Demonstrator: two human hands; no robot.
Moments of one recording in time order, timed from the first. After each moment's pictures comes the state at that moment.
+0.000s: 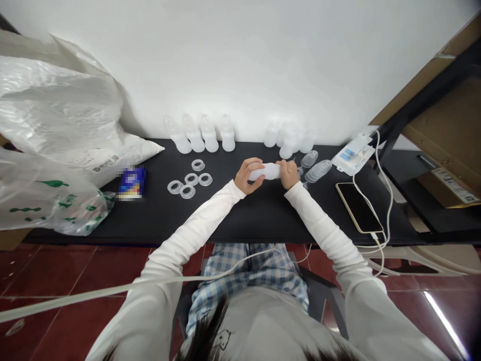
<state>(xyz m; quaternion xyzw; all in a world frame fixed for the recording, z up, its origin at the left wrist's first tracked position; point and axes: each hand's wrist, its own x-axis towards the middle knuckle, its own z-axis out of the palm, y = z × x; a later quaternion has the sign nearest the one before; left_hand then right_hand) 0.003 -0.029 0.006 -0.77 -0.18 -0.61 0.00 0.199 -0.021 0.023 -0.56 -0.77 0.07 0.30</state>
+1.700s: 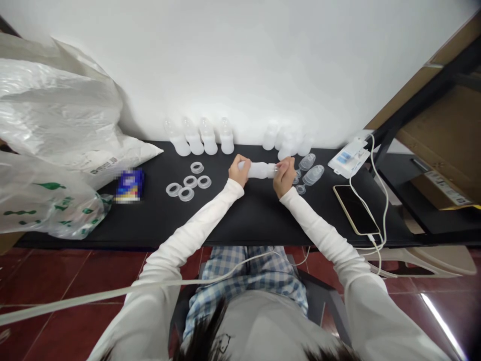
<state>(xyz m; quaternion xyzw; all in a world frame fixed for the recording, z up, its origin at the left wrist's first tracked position) 0.010 -0.032 0.030 -0.52 -0.51 -0.58 -0.36 0.169 -0.035 0.021 -0.55 -0.62 0.02 0.56</state>
